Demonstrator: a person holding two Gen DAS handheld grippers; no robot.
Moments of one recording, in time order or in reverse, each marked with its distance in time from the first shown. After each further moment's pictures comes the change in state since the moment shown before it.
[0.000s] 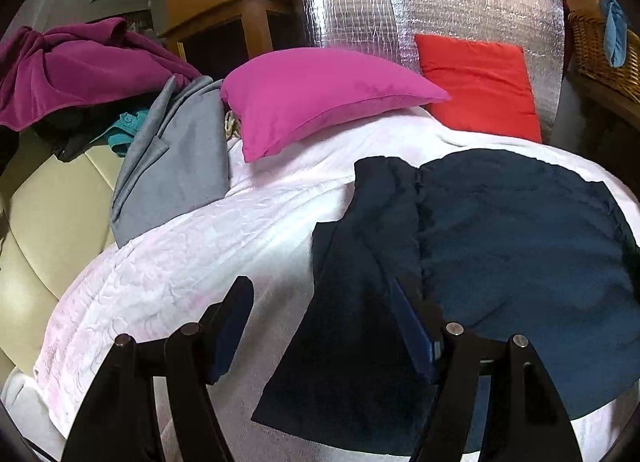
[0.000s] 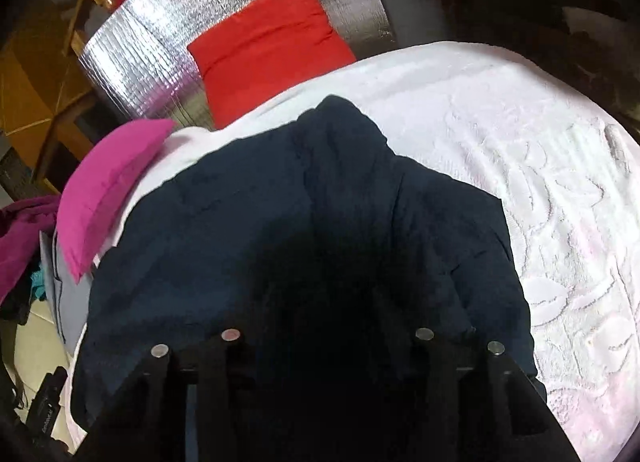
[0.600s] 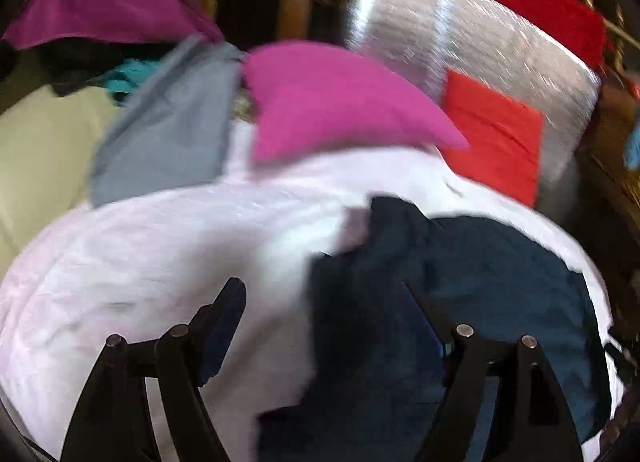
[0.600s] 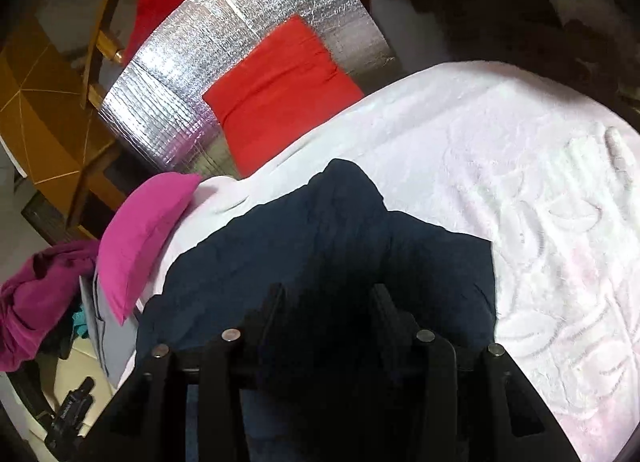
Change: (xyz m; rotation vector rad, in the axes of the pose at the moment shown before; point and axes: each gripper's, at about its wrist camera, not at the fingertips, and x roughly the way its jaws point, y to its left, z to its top) left arm 0.030 0.037 0.036 -0.221 0.052 -0.166; right arm -0.036 -0.030 0.023 0.107 -0.096 0.149
